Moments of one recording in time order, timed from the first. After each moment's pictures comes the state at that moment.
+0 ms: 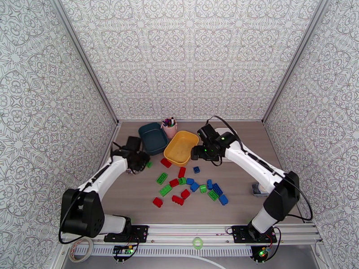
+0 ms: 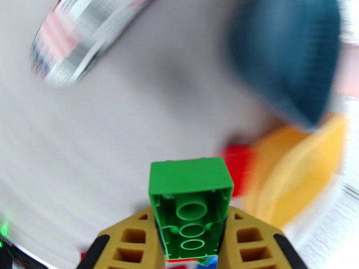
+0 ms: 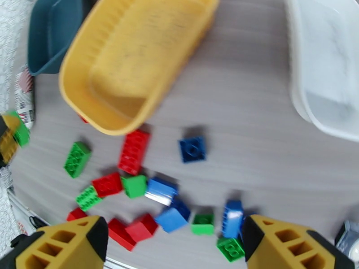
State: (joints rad) left arm -0.11 1.41 1.08 -0.68 0.11 -1.08; right arm 0.66 1.70 1.62 -1.02 -0.02 0.60
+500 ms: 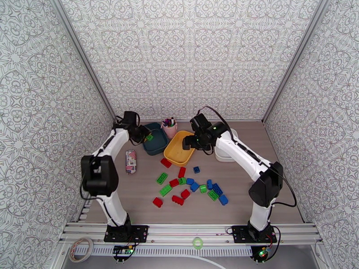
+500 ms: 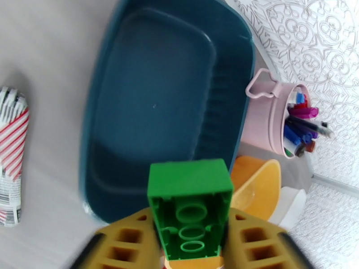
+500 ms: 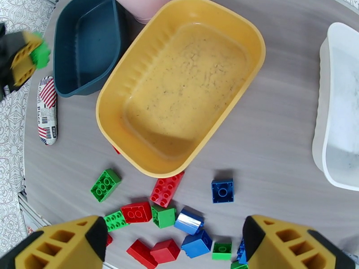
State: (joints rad) left arm -0.01 1.94 1.66 -0.69 0.27 -0.88; right arm 0.66 1.86 1.88 -1.07 -0.04 0.55
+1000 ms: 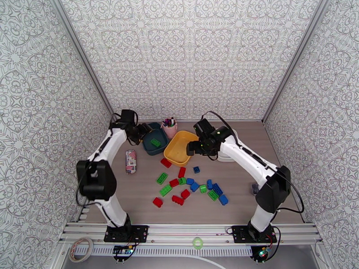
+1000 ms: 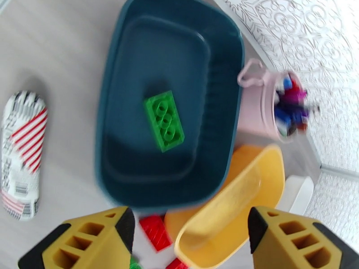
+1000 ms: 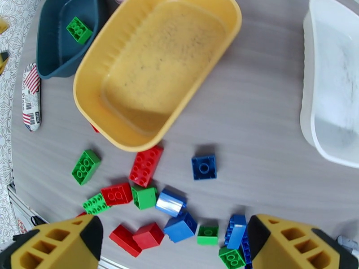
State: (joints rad) left arm -0.02 1.70 1.50 -0.74 0.24 -0.80; right arm 0.66 1.74 1.68 -1.06 -0.02 0.56
